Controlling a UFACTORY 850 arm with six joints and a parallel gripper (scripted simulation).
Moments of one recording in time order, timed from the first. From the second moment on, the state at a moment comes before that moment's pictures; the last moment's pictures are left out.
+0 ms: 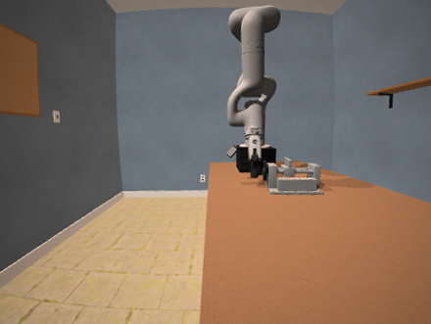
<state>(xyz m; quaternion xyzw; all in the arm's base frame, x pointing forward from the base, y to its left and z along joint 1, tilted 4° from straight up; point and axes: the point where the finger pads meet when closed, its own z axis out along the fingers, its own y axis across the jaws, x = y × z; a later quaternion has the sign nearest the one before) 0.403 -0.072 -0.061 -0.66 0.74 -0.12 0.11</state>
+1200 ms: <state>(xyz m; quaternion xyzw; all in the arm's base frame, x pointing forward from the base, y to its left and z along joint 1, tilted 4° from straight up) 0.448 -0.077 -0.056 -0.66 0.74 -0.12 0.11</state>
